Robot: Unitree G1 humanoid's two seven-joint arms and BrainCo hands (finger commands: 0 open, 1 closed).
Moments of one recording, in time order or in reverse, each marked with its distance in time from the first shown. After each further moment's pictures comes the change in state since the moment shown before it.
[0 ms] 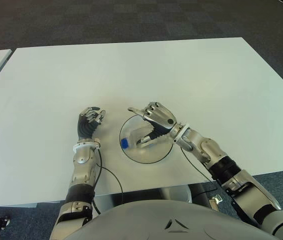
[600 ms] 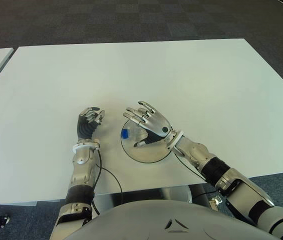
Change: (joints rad) left arm 0.012 0.000 0.000 -0.020 -0.001 0.014 0.000; right arm -0.039 0.036 0.132 0.161 -0.133 0.119 -0.326
